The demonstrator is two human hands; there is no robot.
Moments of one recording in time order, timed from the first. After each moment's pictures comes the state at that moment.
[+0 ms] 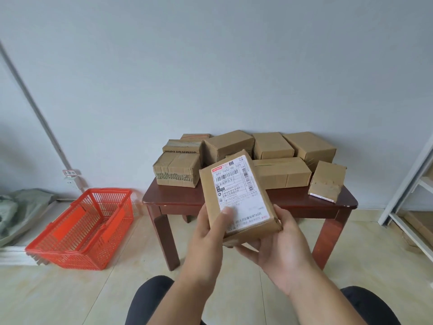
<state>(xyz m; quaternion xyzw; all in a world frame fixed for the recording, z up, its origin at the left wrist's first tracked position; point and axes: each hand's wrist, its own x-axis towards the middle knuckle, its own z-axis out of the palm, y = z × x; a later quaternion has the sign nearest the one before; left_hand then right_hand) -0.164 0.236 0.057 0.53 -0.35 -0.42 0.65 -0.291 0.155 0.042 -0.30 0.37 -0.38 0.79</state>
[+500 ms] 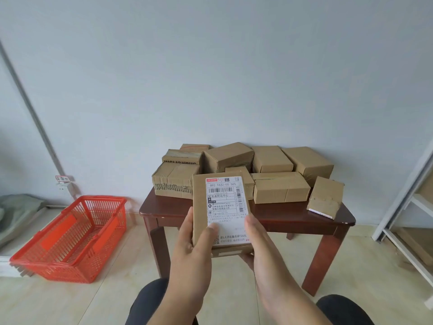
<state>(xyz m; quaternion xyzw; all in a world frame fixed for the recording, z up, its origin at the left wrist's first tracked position) -0.133 0.234 0.049 0.56 -0.32 -0.35 0.68 -0.257 0.175 0.056 -0.54 0.33 -0.38 0.67</state>
